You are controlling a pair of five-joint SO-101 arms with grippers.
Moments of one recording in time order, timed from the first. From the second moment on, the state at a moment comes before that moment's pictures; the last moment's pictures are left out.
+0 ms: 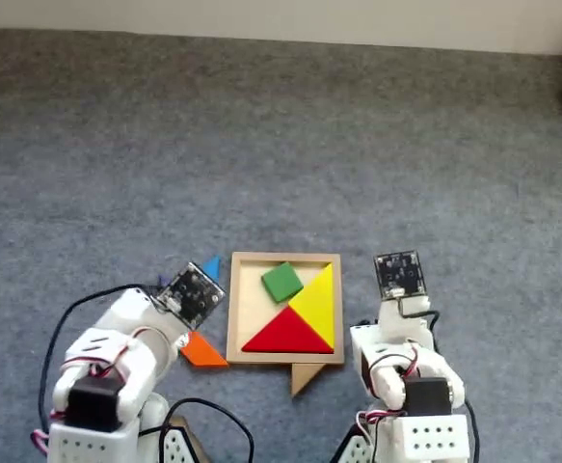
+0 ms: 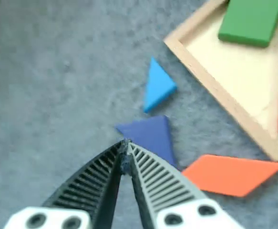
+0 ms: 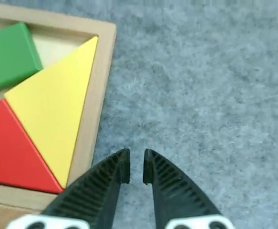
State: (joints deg) left arm 1.2 -102.4 82.2 75.8 -33.2; right arm -8.1 -96.5 93.8 65.4 8.6
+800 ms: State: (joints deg) left arm -0.6 -58.6 57.5 70.3 -34.2; right arm -8.1 -104.2 96.1 65.4 5.8
